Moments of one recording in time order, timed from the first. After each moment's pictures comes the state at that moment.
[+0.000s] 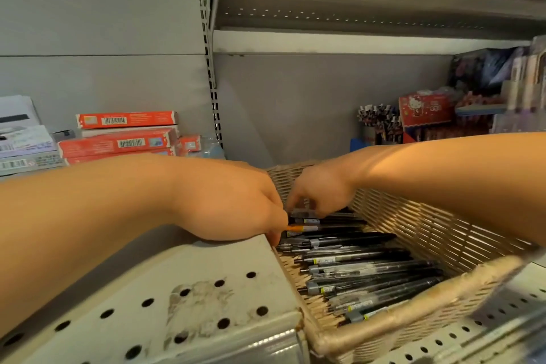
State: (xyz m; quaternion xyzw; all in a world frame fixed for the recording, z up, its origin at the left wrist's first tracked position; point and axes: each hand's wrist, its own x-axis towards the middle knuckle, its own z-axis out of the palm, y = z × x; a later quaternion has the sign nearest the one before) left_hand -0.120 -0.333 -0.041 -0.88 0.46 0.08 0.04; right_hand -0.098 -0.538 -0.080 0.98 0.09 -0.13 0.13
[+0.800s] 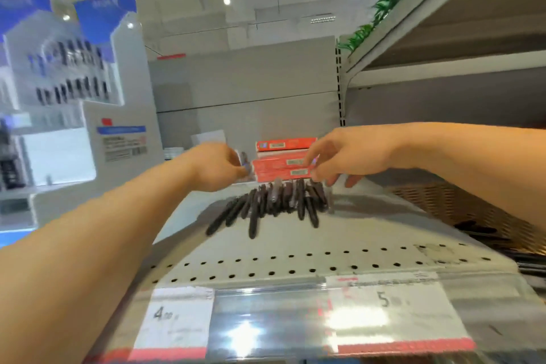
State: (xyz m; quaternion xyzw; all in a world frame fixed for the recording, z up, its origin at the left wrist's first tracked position) left_hand -0.029 -0.095 -0.001 -0.97 0.19 -0.16 -0.03; right_hand -0.120 -0.341 0.006 0.97 0.14 0.06 -0.21
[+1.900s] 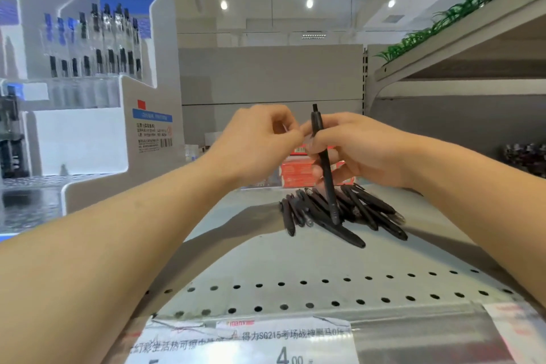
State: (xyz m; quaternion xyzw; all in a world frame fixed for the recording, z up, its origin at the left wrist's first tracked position) left_hand -0.042 -0.062 0.001 -0.80 0.38 -0.29 -0.35; right_hand -0.092 -0.235 0.004 0.83 0.16 0.10 -0.53
